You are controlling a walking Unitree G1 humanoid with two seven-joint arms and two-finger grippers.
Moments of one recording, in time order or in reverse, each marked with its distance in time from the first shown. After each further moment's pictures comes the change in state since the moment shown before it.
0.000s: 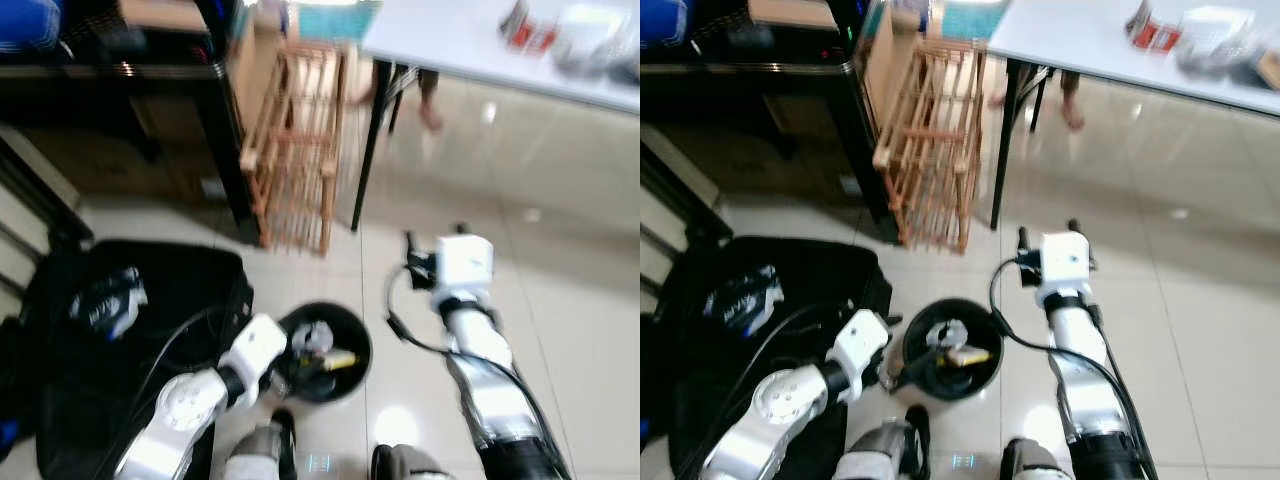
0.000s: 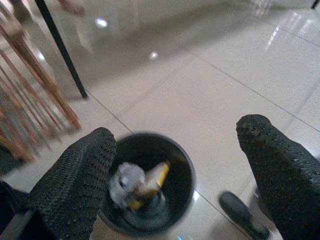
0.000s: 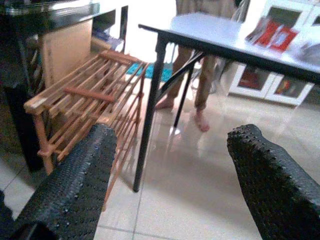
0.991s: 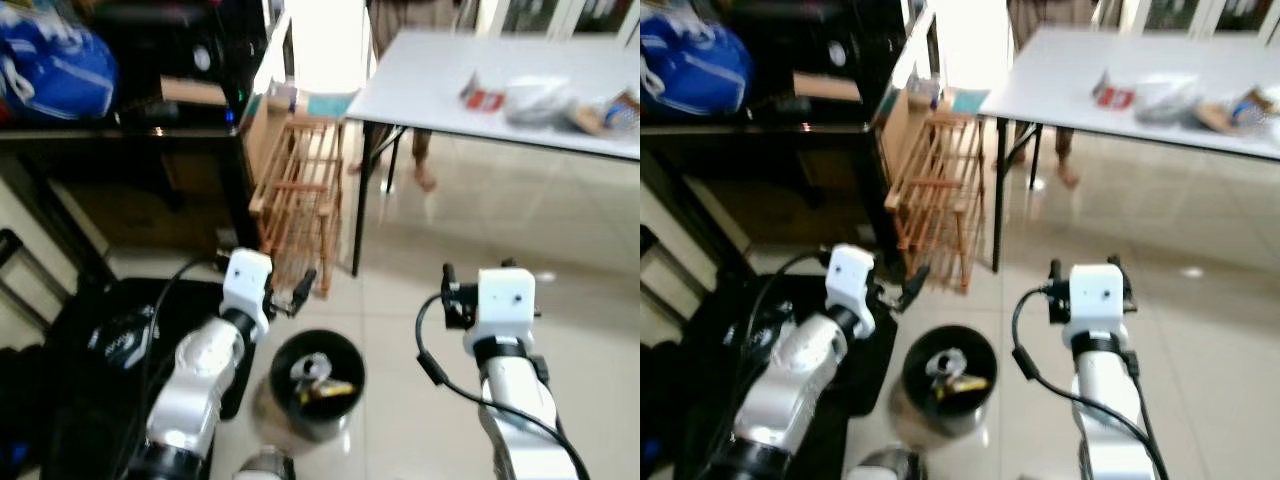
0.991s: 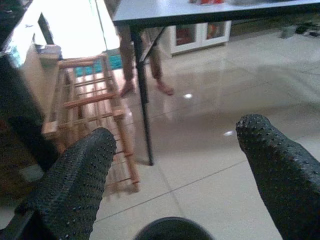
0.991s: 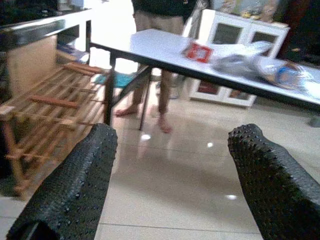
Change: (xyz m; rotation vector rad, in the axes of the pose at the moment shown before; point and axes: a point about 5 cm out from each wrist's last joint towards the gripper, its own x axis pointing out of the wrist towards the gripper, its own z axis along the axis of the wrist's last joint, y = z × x) left arm 0.026 0.030 0.041 -0.208 -0.189 0.331; right arm -0.054 -0.017 0.012 -0.067 0.163 -0.151
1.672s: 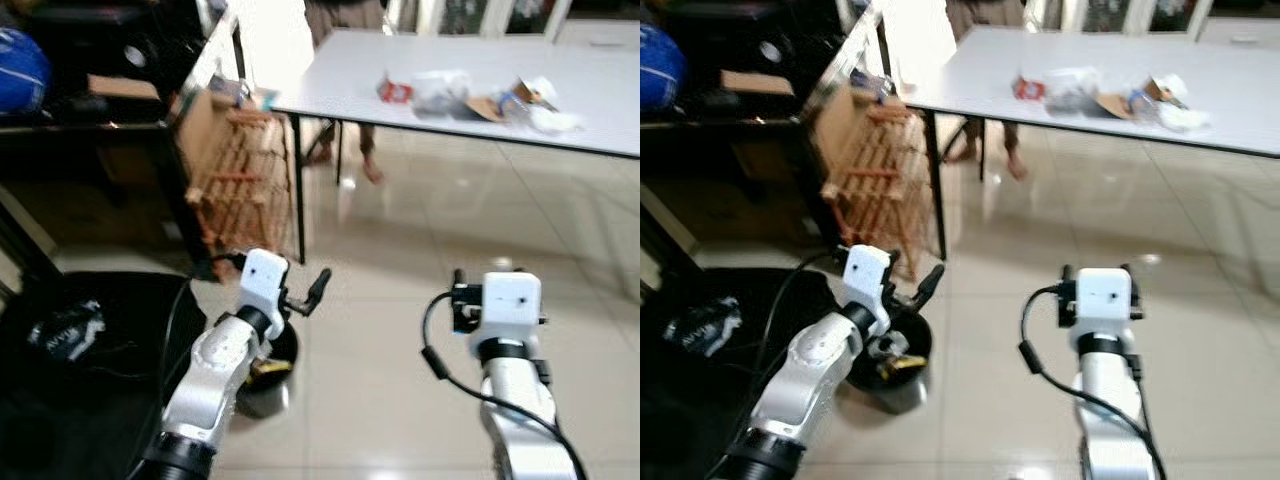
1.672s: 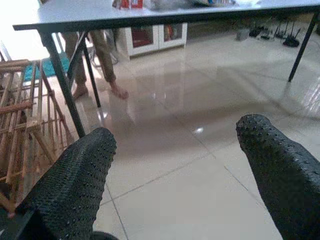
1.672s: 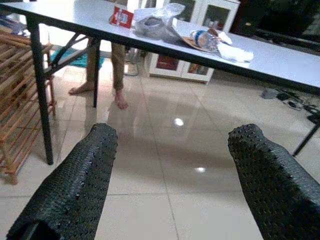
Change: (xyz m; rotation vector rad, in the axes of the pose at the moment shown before) left arm 0.009 -0.007 0.000 0.001 -0.001 -0.029; right arm 0.003 0.000 -0.008 0.003 0.051 -0.033
